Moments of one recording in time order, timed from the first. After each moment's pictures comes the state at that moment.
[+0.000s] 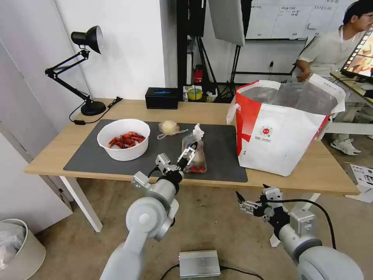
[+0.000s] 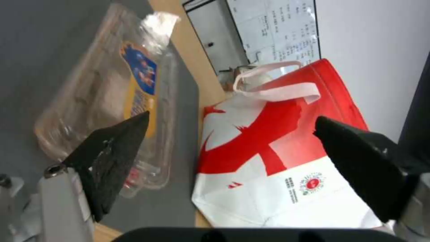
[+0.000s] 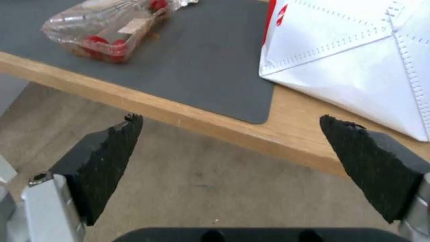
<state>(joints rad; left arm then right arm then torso) 1.12 -1.45 -0.16 -2.09 -1.33 0.21 -0.49 -1.65 1.16 0.57 2.39 0.28 -0.56 0.03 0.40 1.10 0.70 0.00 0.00</state>
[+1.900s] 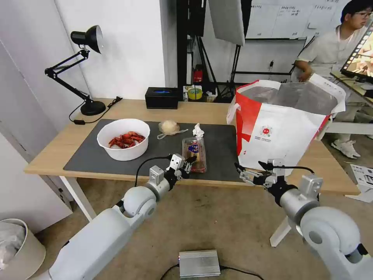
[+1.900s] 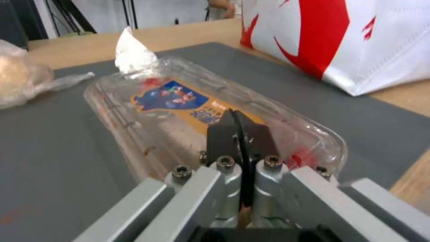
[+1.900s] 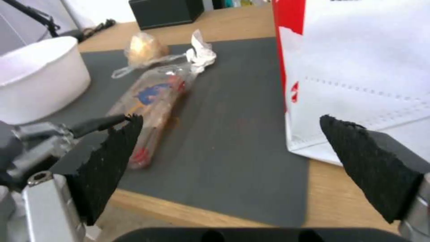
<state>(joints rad) 0.77 -1.03 0.18 -1.72 -0.58 0.16 0.01 -1.31 0.99 0.54 2.24 0.89 -0.58 0.20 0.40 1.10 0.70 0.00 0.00</state>
